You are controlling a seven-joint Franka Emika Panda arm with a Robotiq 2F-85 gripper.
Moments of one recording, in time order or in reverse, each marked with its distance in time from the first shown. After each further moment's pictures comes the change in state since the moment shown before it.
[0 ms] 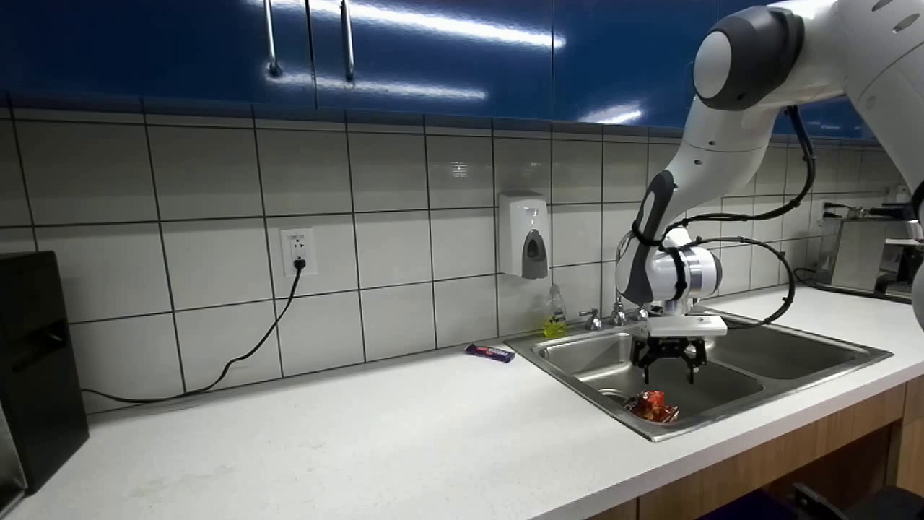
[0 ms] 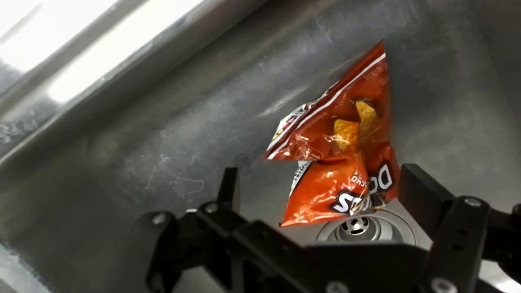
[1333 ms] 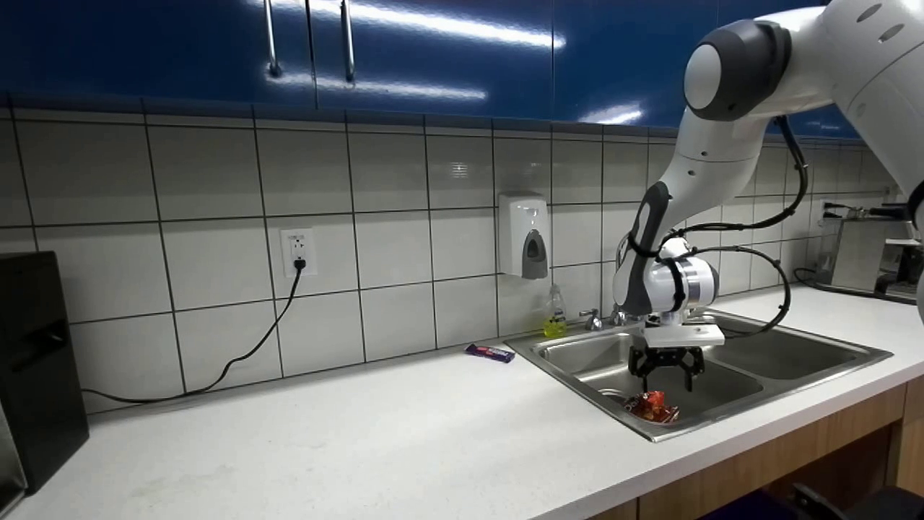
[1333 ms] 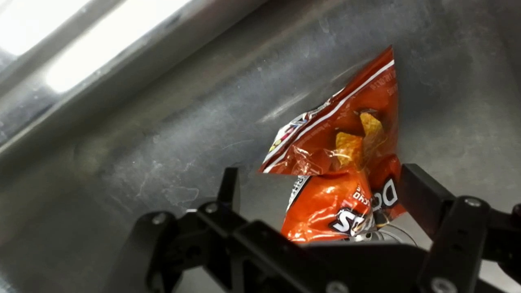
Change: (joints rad) arm 0.031 0.040 -0.015 -0.005 -0.013 0.050 0.019
